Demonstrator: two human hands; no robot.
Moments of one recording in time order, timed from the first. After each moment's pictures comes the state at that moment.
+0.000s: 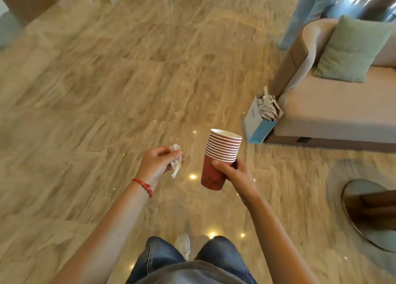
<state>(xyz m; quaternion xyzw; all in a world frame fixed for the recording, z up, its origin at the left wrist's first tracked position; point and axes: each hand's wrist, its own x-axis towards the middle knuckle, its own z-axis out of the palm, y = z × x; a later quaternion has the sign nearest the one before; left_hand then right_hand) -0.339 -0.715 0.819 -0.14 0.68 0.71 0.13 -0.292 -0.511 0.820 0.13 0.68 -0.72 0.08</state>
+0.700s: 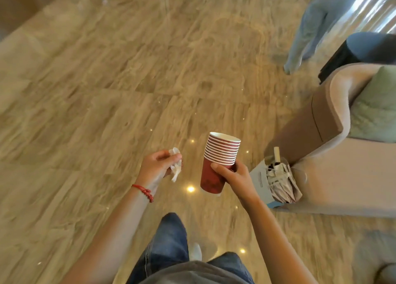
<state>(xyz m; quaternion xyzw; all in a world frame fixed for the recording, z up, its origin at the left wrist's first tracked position) -0.871 -0.616 0.819 -0.16 0.67 0.71 0.13 -0.829 -0.413 0.811 0.14 0.68 -0.72 0.07</state>
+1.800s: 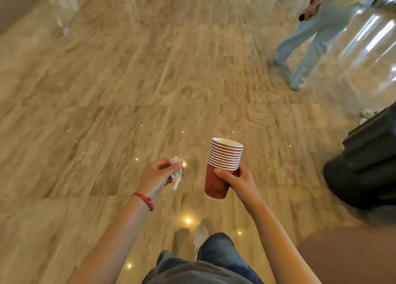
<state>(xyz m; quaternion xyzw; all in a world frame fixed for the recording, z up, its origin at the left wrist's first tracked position) -1.754 -0.428 0.800 -0.11 0.70 0.68 0.18 -1.687 -0.221 0.795 0.19 0.67 -0.71 0.02</state>
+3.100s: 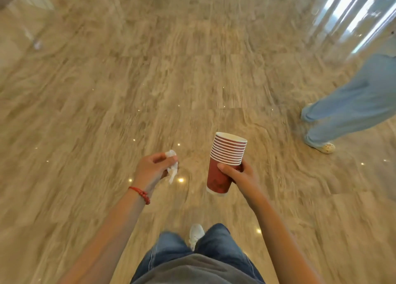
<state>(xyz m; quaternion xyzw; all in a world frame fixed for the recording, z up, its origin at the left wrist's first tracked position) -2.766 -0.201 0.788 -0.10 0.71 0.67 0.19 -2.684 0.014 0.786 0.21 0.67 -0.72 0.00</state>
